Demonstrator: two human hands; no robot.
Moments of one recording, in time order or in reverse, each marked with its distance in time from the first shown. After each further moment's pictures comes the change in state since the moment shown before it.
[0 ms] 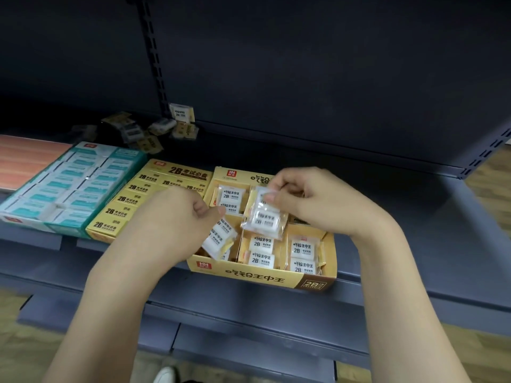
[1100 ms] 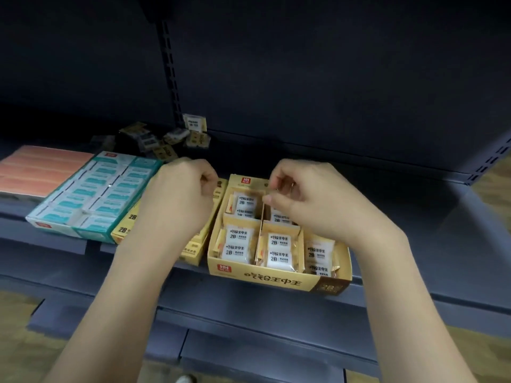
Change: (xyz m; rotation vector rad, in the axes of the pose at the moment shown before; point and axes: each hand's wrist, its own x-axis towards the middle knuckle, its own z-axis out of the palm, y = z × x) left_hand 0.030 -0.017 -0.008 0.039 0.347 0.256; right_hand -0.002 -0.038 0.008 -0.268 0.161 -0.115
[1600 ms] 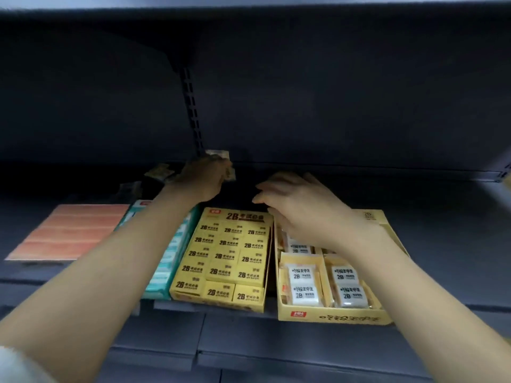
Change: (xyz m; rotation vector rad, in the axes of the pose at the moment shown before) left_hand 0.169 -0.096 0.038 0.338 -0.309 0.380; right_hand 0.078 -0.017 0.054 -0.442 0.079 -0.244
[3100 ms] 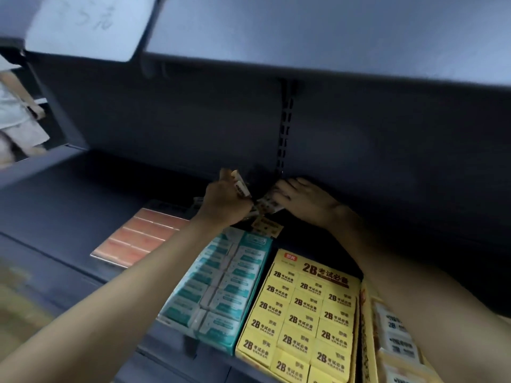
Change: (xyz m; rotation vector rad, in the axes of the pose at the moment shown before) left_hand -0.040 -0.072 -0.026 -0.665 0.256 -0.566; right_hand 0.203 0.037 0.101 -0.481 0.088 -0.493
